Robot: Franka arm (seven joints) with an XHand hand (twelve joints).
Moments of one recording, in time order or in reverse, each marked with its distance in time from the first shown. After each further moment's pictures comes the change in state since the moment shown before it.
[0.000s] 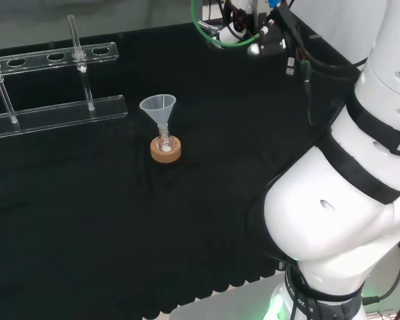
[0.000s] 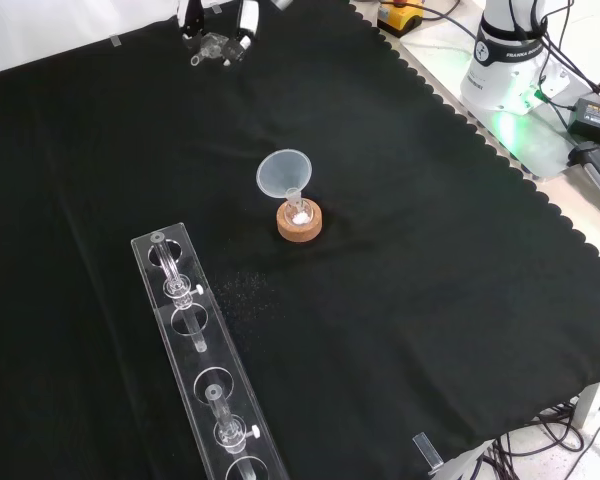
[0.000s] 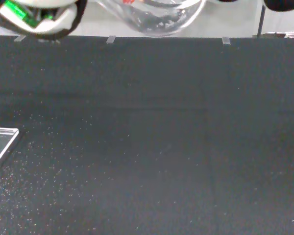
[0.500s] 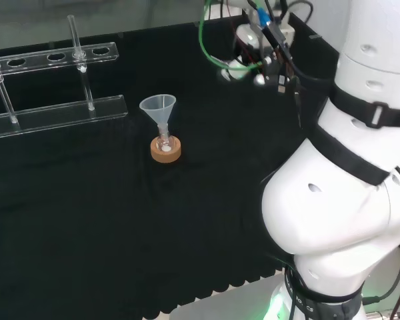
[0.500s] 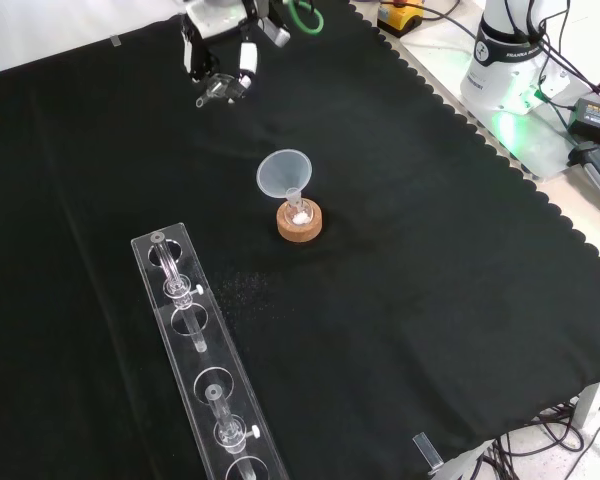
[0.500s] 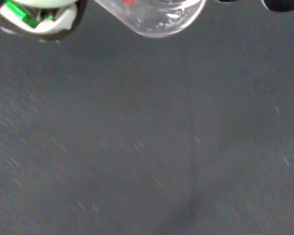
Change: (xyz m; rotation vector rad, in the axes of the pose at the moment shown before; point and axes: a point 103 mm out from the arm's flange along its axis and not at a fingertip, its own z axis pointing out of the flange) arm -0.044 -0.017 0.097 0.150 0.055 0.094
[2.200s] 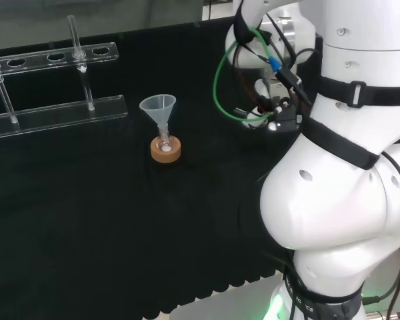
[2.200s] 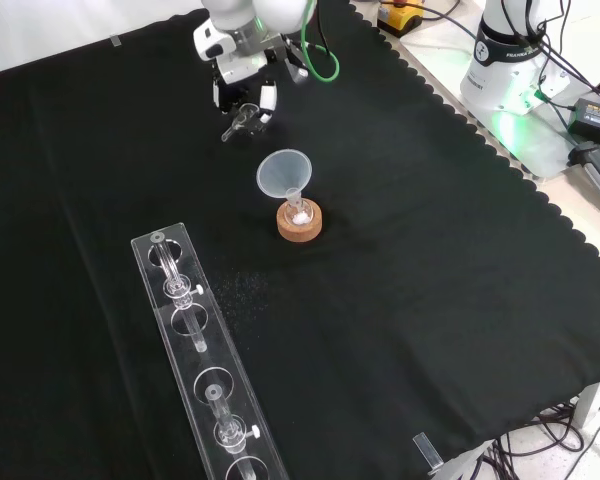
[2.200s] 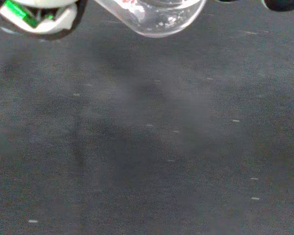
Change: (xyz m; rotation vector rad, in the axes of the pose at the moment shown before) arm -0.051 -0.036 0.102 0.126 -0.132 0.179
